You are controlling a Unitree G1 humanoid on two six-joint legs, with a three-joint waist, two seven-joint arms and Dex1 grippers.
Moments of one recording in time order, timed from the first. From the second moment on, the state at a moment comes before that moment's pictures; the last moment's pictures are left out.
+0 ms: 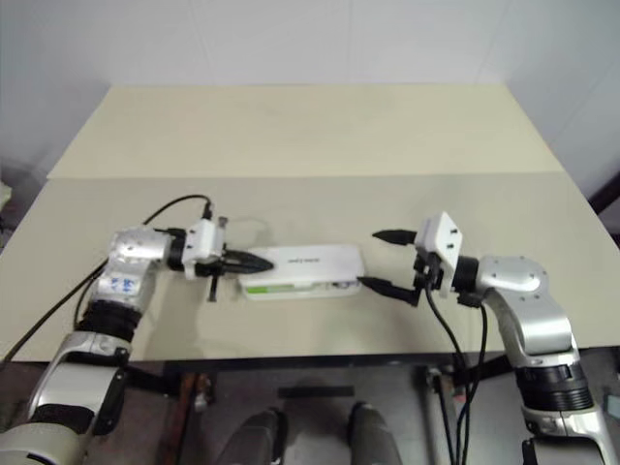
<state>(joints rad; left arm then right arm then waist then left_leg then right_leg) -0.74 0.50 -0.13 0.56 -0.18 -0.27 -1.40 -0.37 -0.66 -0.04 -0.12 0.42 0.26 1.09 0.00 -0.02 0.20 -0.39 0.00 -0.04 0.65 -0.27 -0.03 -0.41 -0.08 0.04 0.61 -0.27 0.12</state>
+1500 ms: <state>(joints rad) -0.31 0.62 0.24 0.15 -0.42 0.10 -1.11 -0.27 -0.58 -0.06 -0.11 0.44 0.21 1.03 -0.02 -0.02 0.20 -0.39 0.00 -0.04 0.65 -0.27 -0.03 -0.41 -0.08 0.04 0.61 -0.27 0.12</state>
